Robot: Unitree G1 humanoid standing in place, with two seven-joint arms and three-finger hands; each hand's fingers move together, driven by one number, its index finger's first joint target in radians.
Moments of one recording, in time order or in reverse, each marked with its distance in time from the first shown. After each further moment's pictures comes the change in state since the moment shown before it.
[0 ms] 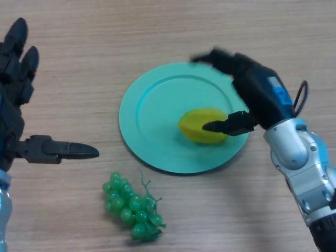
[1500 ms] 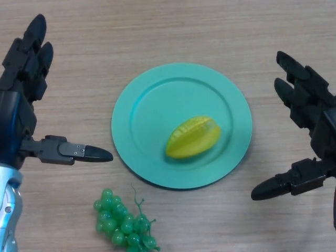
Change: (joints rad) left arm 0.002 -0.024 -0.045 -0.068 0.087 0.012 -0.028; right arm 0.444 -0.069 -0.195 -0.760 0.618 0.557 0.317
